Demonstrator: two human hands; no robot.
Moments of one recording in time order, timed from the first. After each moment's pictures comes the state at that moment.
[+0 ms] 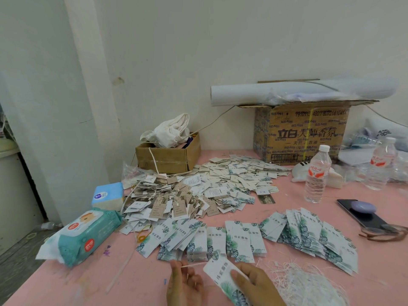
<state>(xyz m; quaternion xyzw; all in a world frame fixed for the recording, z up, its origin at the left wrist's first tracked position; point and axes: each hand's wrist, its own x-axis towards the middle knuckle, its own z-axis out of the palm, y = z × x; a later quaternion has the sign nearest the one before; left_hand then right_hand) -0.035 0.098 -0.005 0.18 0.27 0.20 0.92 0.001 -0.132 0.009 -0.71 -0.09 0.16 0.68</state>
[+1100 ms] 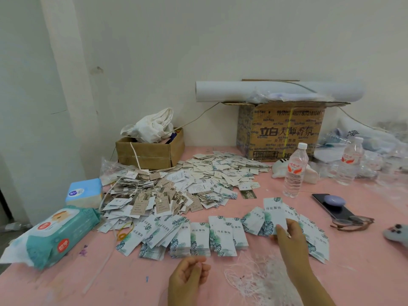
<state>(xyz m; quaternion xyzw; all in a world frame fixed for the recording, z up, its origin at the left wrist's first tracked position) -0.011 0.006 -0.011 0.57 0.11 0.08 0.81 0.059 -0.216 0.034 -0.73 0.13 -0.18 0.65</state>
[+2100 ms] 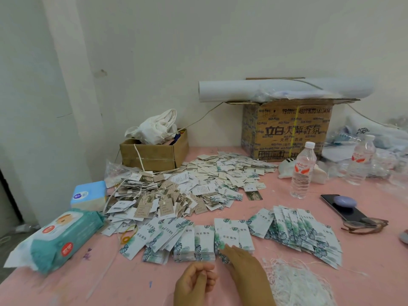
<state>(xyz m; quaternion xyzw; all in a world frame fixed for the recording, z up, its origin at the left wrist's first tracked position) -0.009 0.010 -0.018 0.64 0.09 0.04 0.76 0.047 -0.131 -0.016 -0.94 -0.22 -0.18 0.18</state>
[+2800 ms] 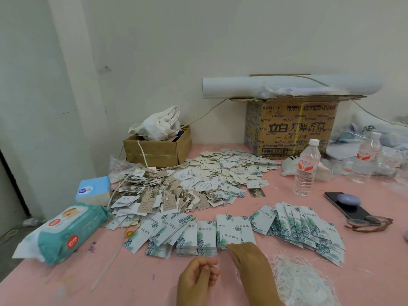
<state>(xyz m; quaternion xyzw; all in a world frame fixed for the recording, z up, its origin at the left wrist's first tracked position) -0.013 0.003 -0.015 0.63 0.07 0.06 0.77 0.046 -0.138 -0.018 -0.91 -0.23 -0.28 0.20</state>
